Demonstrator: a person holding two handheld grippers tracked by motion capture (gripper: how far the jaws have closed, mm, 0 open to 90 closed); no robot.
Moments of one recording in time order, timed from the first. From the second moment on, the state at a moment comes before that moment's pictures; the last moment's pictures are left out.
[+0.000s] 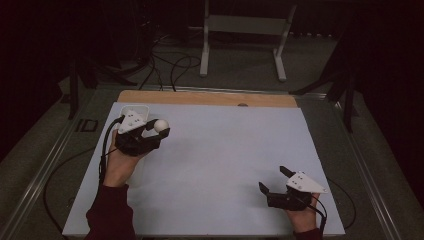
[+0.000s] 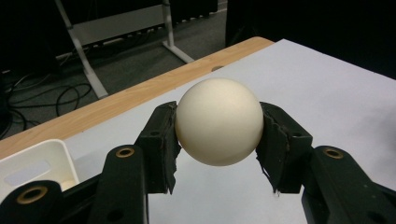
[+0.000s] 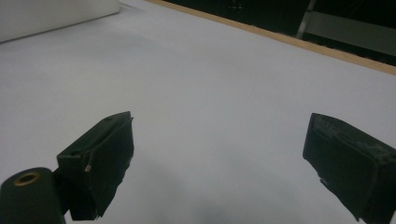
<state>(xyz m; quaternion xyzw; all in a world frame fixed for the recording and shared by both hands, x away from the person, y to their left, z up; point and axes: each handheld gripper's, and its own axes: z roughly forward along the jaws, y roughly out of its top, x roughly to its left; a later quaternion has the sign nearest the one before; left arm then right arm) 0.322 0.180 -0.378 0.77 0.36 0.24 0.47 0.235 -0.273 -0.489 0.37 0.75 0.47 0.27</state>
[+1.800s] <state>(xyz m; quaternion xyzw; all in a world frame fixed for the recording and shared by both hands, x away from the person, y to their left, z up) 0.310 0.208 -0.400 0.76 0.39 0.24 0.46 0.233 -0.273 -0.489 0.37 0.75 0.47 0.27</state>
